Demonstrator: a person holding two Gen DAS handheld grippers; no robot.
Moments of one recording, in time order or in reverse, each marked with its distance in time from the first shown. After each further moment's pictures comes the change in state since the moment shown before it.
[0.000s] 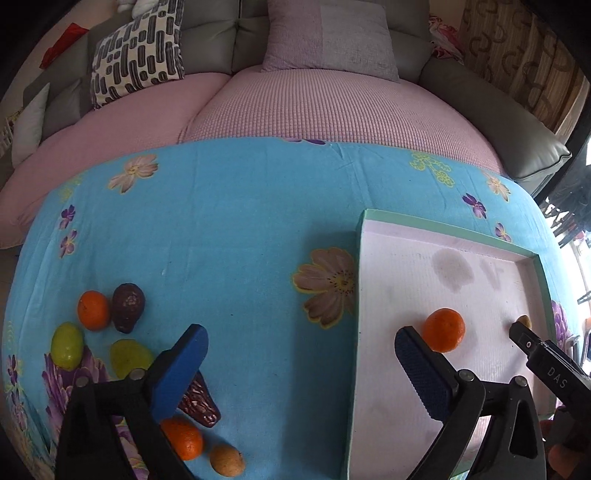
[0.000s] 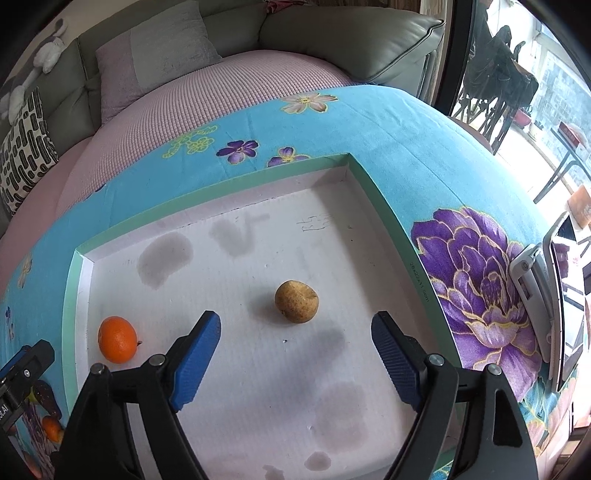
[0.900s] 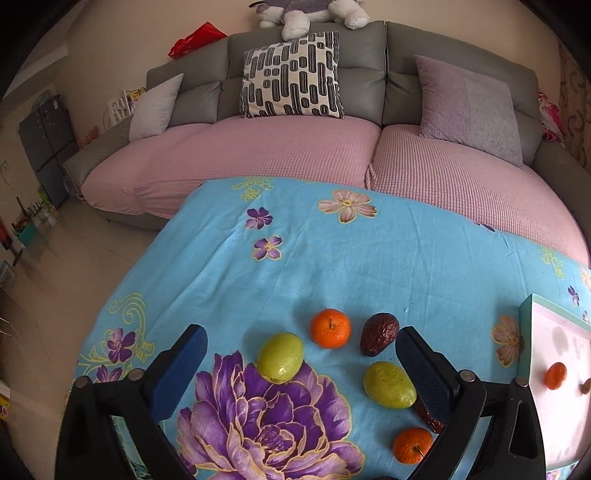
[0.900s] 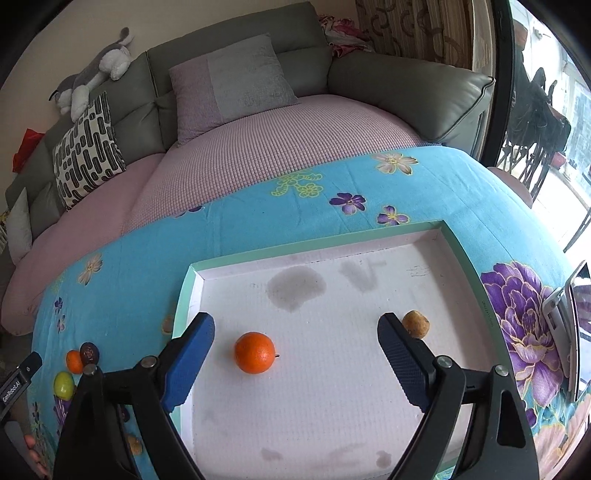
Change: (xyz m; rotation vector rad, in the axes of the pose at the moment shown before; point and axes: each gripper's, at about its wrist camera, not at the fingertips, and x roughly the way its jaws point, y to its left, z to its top) left arm -0.074 0.169 -0.020 -0.255 -0.194 0.304; right arm -0.057 0.081 -0.005 -0.112 -0.173 0.193
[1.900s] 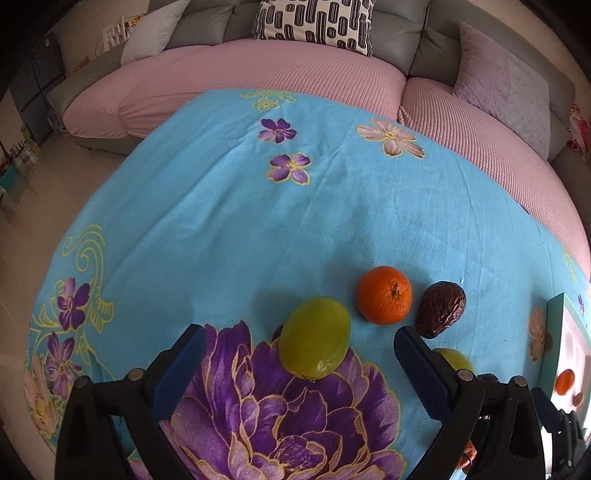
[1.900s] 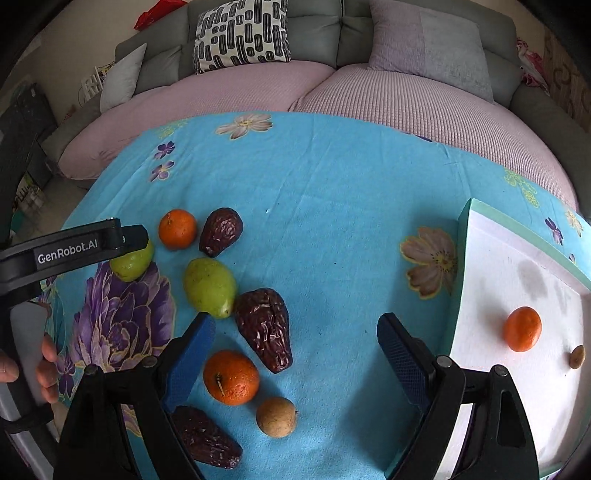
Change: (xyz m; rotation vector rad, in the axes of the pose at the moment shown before) left arm 0.088 0.037 -0.018 -0.116 0.282 -0.083; right arm 0.047 0.188 -0.091 -0.499 0.212 0.241
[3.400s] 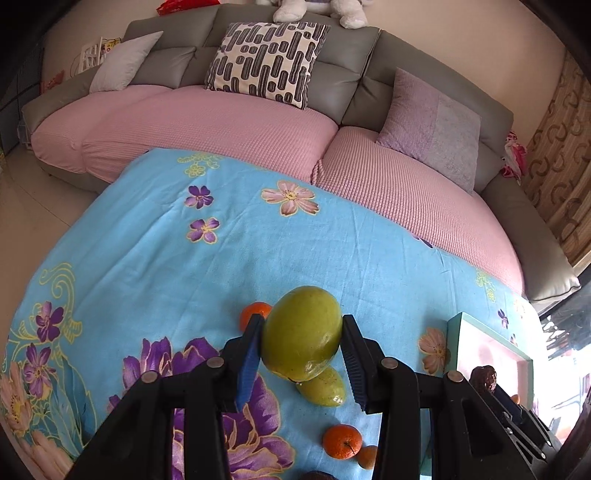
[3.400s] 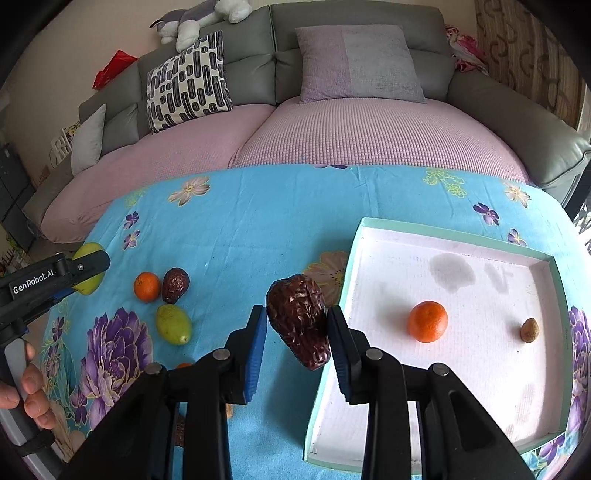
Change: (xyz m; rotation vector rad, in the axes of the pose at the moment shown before) left arm -0.080 -0.046 -0.005 0.036 -0.181 -0.249; right arm -0.066 -0.070 0.000 0.203 -0.146 -0.064
